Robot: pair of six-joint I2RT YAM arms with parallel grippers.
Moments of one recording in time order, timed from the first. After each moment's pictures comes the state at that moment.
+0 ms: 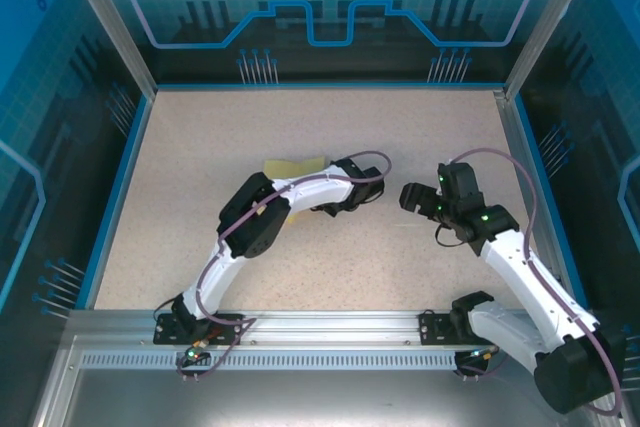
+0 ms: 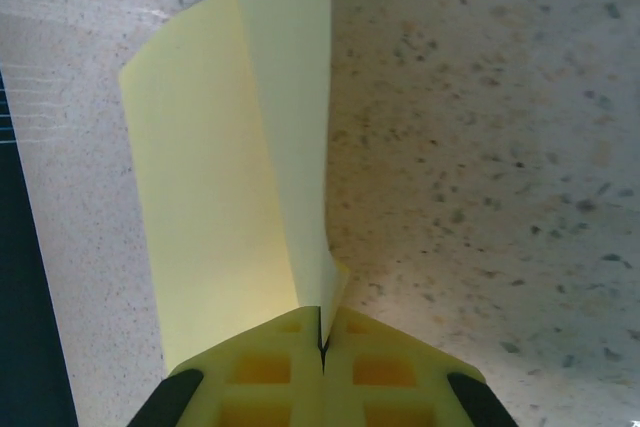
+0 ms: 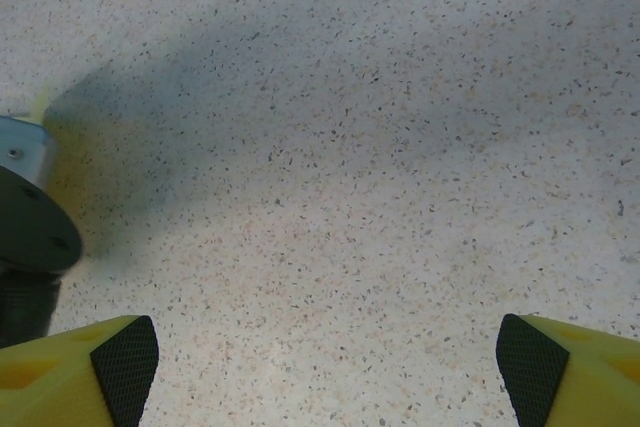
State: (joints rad) left arm -0.85 2.30 1.78 -1.21 -0.75 -0.54; right arm 0.31 0.93 0.74 -0.66 0.05 0.58
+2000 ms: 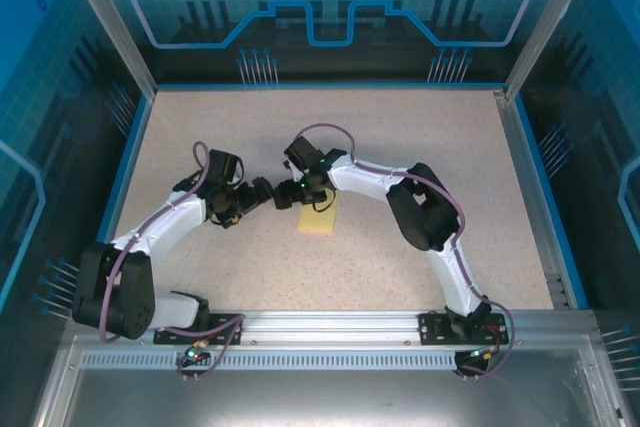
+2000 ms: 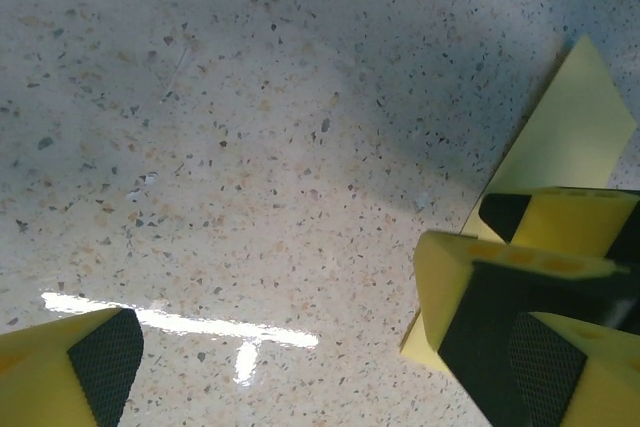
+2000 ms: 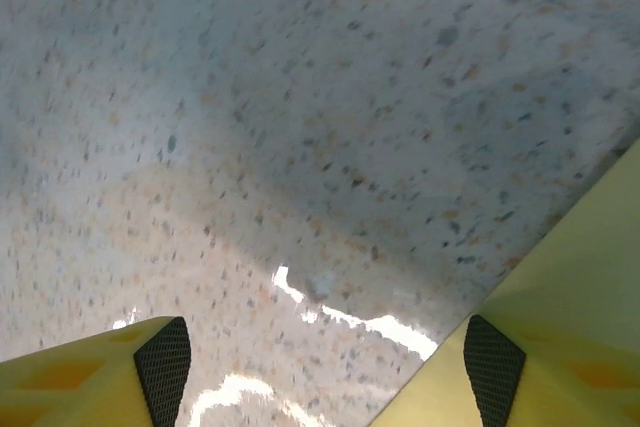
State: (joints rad) left arm -0.19 1.33 0.79 -0.54 0.20 -0.79; right arm 0.79 2.21 1.66 -0.59 -0.24 0.47
